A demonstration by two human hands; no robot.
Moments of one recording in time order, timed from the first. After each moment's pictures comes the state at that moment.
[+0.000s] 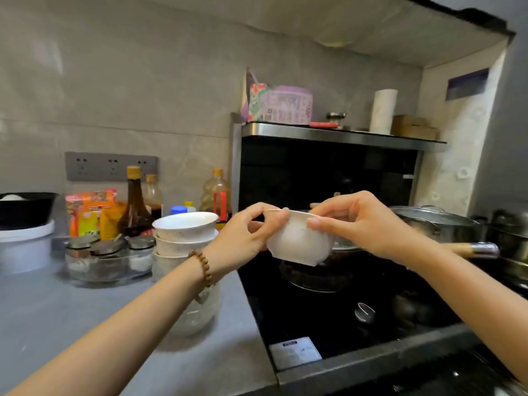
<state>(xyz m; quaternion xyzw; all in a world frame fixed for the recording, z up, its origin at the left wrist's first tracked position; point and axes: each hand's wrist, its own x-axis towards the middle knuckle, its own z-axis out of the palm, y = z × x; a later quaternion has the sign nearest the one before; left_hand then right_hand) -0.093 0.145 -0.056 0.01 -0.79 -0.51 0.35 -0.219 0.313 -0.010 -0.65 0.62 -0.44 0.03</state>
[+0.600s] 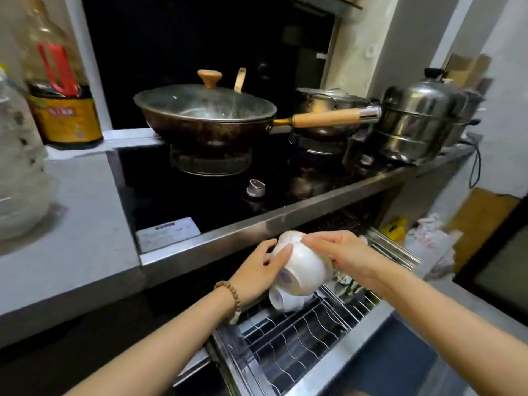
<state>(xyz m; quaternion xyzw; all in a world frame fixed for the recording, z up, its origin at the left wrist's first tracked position) -0.235 0.312 -0.312 0.07 -0.78 -0.61 0.08 -0.320 0.477 -0.249 -0.25 0.77 -0.52 0.26</state>
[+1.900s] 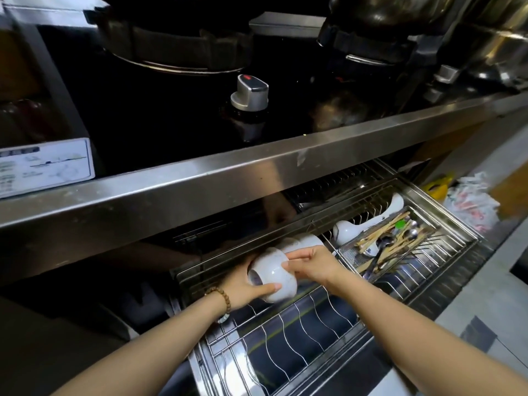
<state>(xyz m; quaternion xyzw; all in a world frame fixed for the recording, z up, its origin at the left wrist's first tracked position) -0.323 0.287 -0.551 0.20 -0.77 -0.60 -0.02 -0.434 0.427 -0.498 -0.08 0.79 -0.48 0.37</state>
